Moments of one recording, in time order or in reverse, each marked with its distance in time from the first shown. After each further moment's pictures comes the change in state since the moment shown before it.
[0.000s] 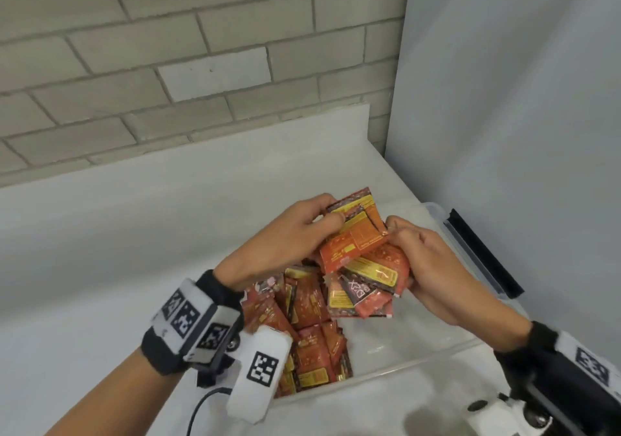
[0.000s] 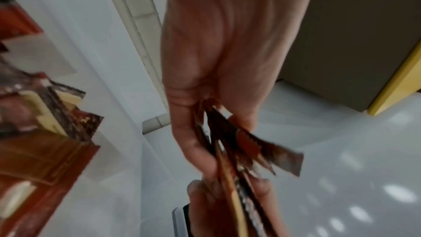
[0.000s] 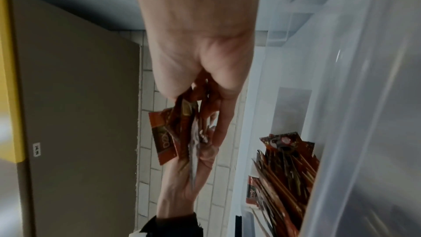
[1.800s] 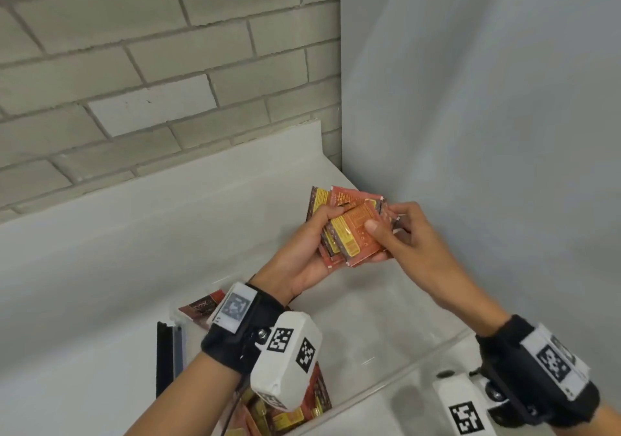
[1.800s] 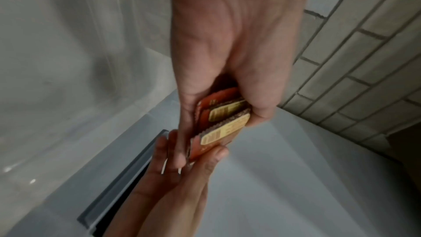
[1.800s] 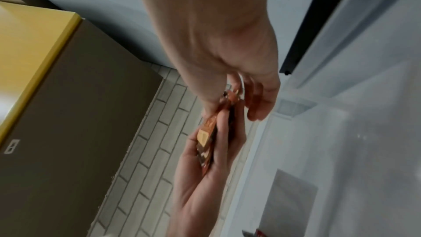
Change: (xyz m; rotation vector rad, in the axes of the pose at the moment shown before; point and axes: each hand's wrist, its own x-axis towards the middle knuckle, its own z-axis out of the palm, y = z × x) left_hand 0.075 -0.008 0.058 -1.078 -0.149 -0.243; right_hand 0.014 0.002 -0.052 -0.356 0.380 -0.139
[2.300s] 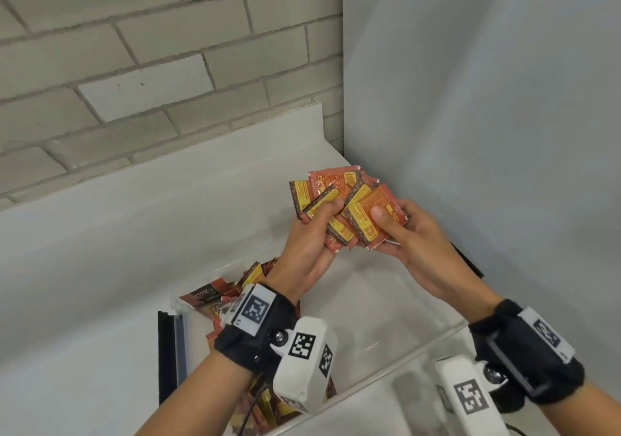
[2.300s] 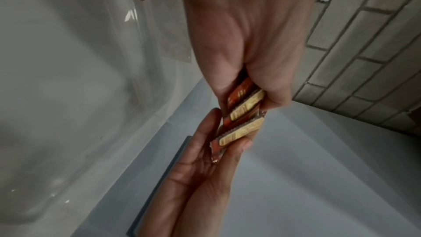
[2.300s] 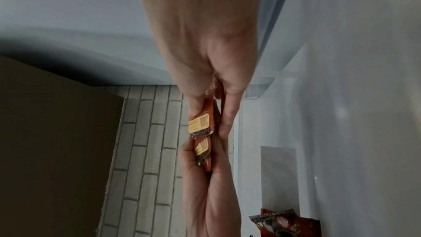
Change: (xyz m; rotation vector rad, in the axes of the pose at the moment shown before) left_hand 0.009 -0.020 -0.008 0.069 0.149 0.328; right_hand 0.007 0.017 0.009 0.436 -0.061 0.139
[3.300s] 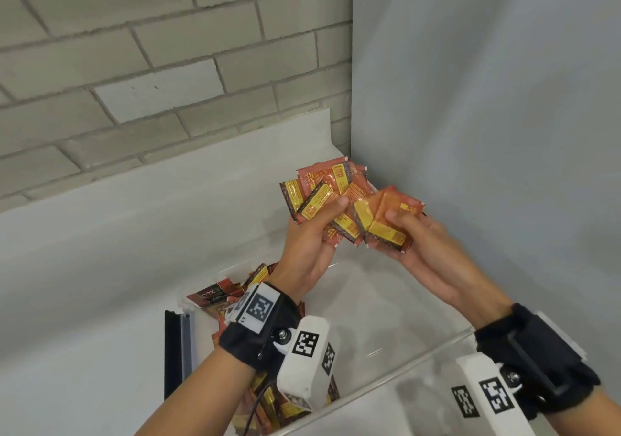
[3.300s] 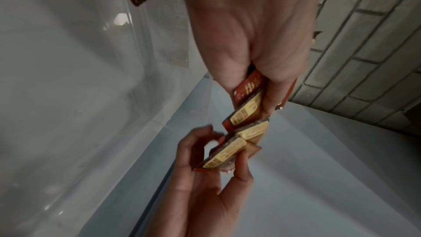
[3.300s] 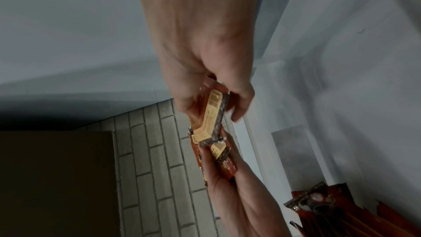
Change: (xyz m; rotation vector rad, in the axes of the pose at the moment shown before) left_hand 0.003 0.004 -0.006 -0.073 0.032 0.118; right_hand 0.005 -0.005 0.000 0.251 -0.062 0.076
